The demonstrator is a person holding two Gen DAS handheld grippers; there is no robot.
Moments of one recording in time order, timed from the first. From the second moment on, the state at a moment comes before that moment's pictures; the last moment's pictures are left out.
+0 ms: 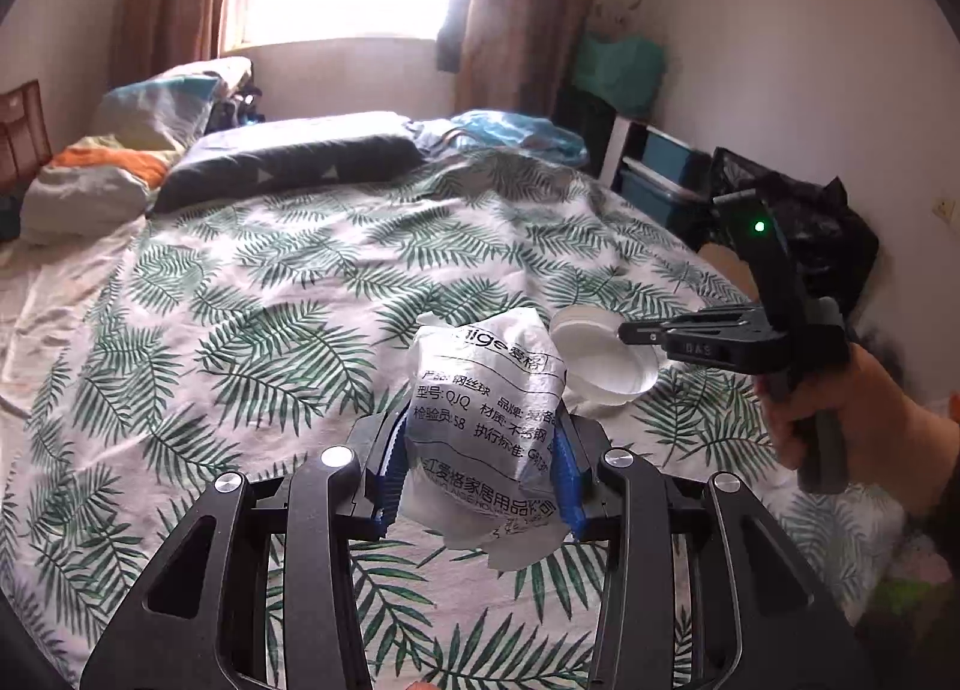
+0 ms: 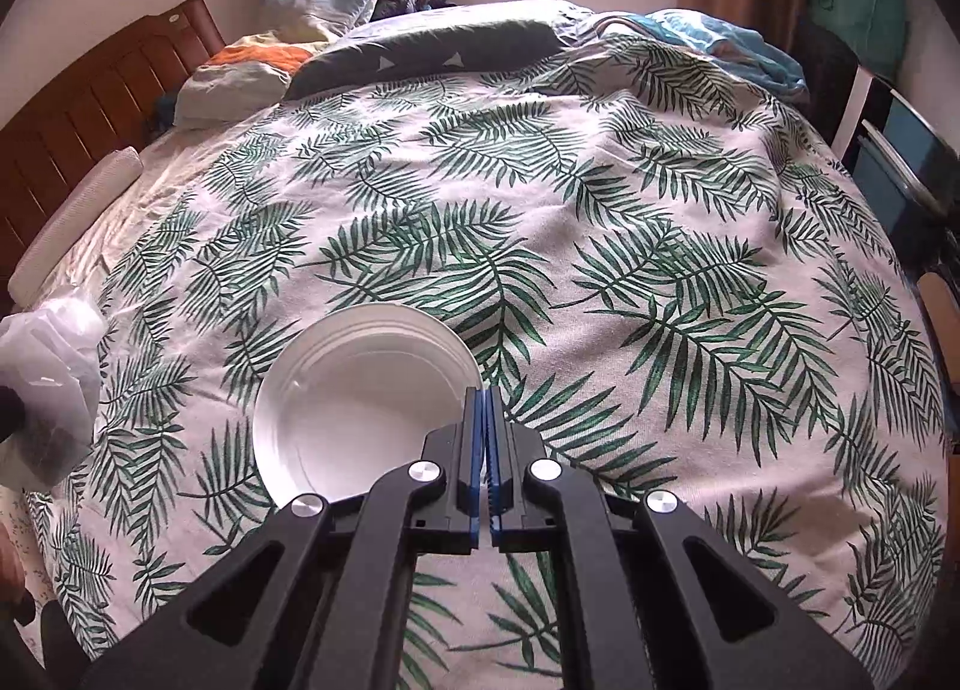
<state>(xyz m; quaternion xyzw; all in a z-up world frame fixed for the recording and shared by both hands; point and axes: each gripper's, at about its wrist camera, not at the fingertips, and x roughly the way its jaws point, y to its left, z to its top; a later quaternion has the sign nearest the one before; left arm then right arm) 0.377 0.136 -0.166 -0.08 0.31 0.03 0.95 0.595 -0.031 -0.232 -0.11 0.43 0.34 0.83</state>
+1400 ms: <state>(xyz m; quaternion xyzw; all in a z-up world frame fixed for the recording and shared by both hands) 0.026 0.039 -0.072 -0.08 0.31 0.03 0.95 0.175 -0.216 -0.057 -0.10 0.25 0.42 0.87</state>
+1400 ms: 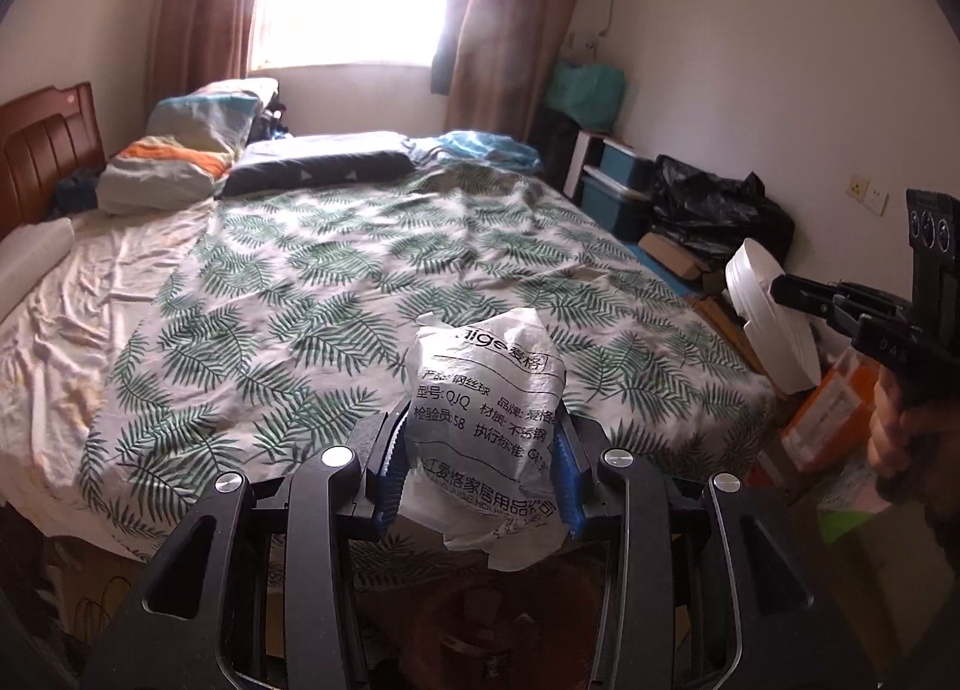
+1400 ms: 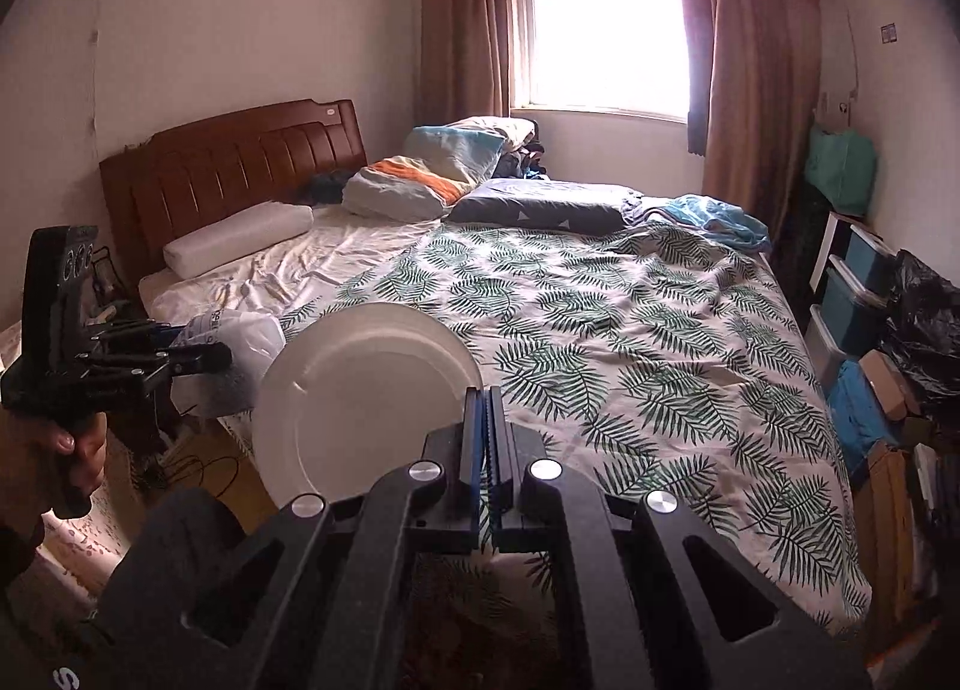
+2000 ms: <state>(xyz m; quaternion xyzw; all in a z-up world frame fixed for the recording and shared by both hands) -0.003 0.017 -0.189 -0.10 0.44 0.01 0.89 0.149 -0.229 -0.163 -0.13 0.37 0.41 0.82</state>
